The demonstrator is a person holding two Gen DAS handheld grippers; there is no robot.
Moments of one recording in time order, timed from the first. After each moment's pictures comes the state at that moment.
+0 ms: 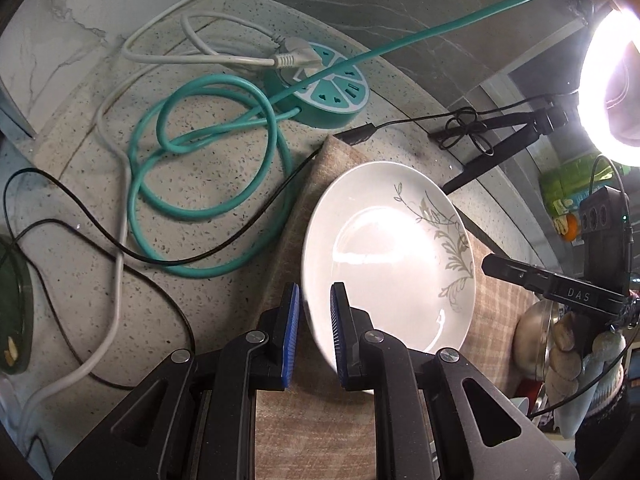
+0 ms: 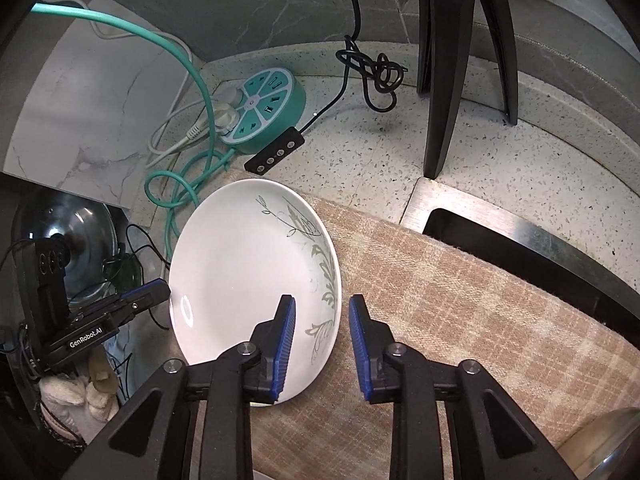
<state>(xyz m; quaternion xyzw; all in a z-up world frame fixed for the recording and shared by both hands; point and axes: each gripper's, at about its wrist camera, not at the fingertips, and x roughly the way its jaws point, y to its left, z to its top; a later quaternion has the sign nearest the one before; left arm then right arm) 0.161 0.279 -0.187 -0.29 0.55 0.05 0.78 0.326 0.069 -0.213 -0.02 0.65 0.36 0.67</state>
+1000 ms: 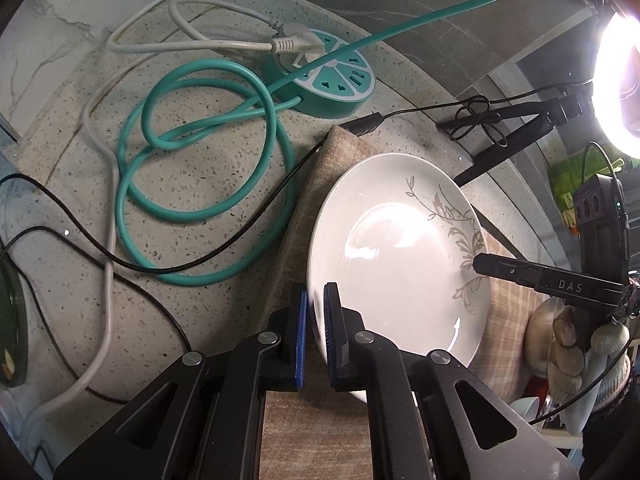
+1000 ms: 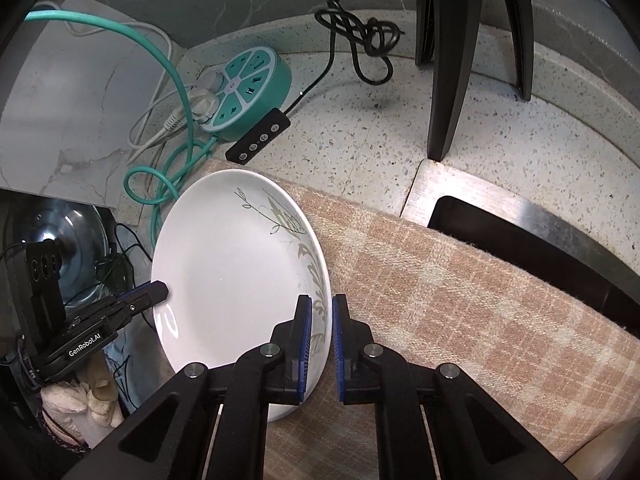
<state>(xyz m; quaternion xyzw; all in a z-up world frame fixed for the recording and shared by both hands) 0.174 0.279 -0.207 -0.28 0.56 0.05 0.78 0.334 0.082 -0.239 -0.02 0.68 0.35 0.64</state>
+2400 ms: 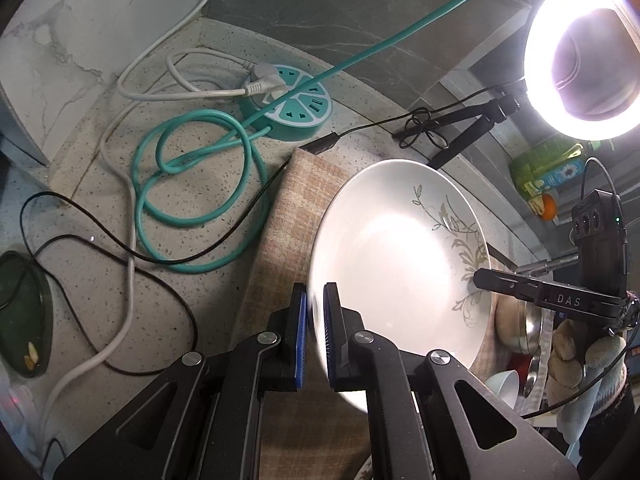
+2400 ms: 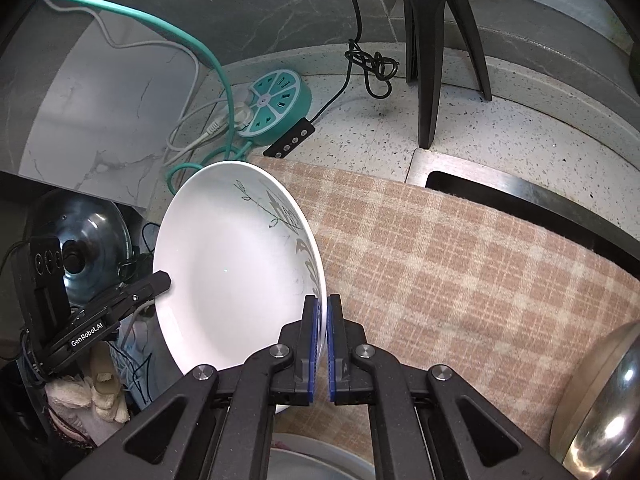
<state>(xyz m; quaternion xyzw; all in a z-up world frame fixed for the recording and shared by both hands) 0.139 0.269 -0.147 -0.27 0.53 0.02 0.80 0.292 0.056 -0.173 0.01 0.66 0.33 0.67</state>
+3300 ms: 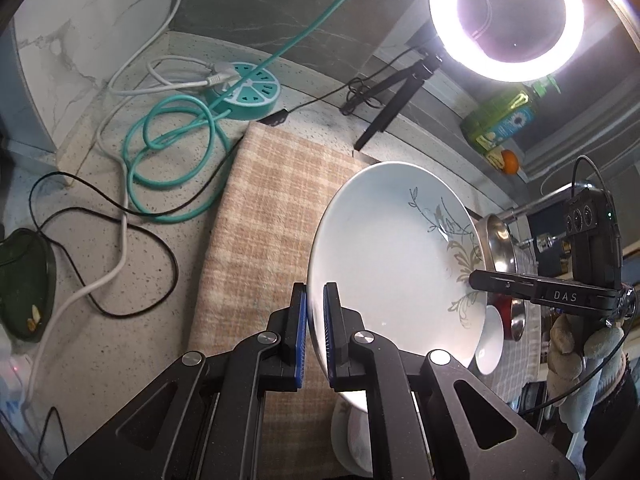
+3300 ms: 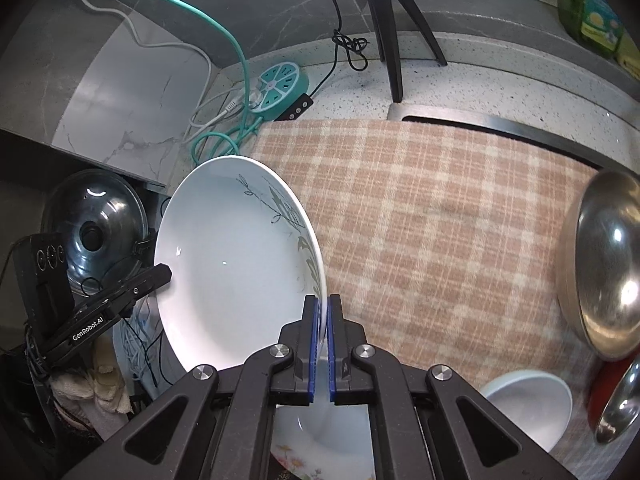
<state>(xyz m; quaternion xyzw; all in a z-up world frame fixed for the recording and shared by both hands) 0.078 0.227 -0.116 -0.23 0.53 -0.04 0.82 0.209 -0.002 -0.137 0.04 0.65 0.31 0.69</state>
